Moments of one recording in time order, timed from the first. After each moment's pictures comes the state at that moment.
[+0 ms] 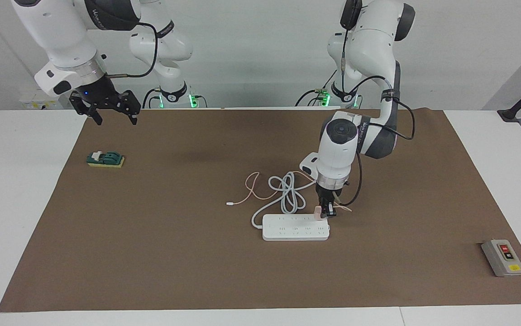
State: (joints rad) left arm -0.34 0.48 -0.12 -1.63 0.18 2.22 1.08; right arm -0.06 -0.05 0.06 -1.65 0.00 1.55 0.02
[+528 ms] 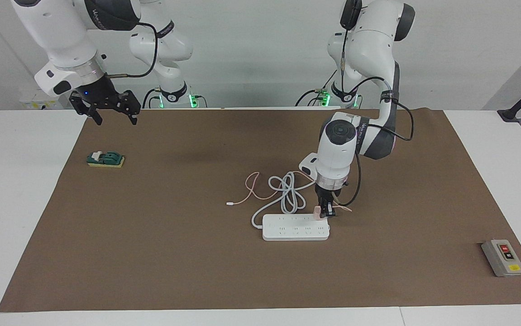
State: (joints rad) left arm -0.34 0.48 -0.12 -1.63 0.18 2.22 1.08; right arm -0.06 -0.05 0.06 -1.65 0.00 1.55 0.02
